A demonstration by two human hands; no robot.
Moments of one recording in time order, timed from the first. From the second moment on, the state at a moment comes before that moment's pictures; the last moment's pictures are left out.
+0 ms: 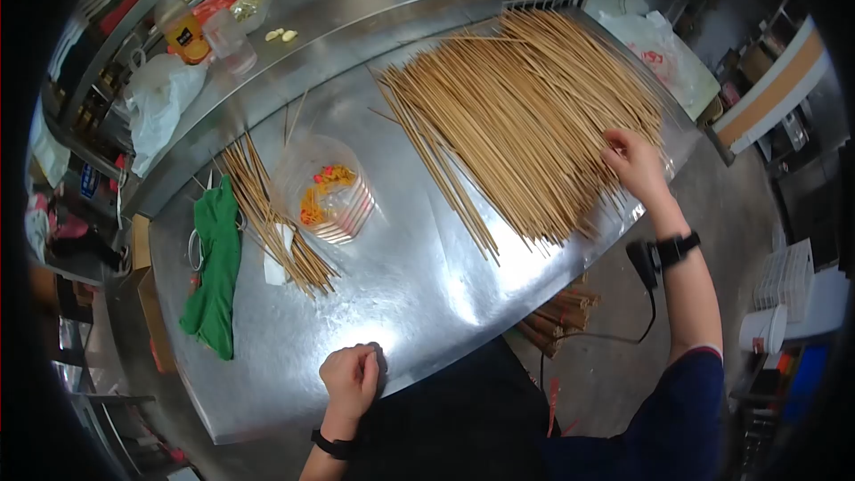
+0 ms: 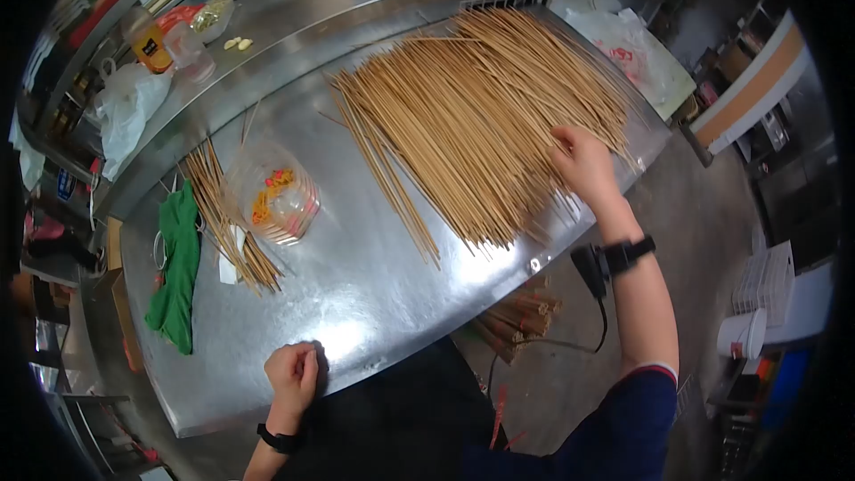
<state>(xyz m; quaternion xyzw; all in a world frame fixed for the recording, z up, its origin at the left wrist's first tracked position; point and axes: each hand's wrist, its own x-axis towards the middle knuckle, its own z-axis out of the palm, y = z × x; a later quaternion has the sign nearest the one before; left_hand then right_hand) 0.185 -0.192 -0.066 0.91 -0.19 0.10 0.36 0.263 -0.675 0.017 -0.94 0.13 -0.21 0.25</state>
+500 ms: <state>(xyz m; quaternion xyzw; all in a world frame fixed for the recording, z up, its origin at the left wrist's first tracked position) 0.189 -0.193 -0.062 0.93 -0.16 0.06 0.34 0.364 -0.659 0.014 -0.97 0.14 0.03 0.19</state>
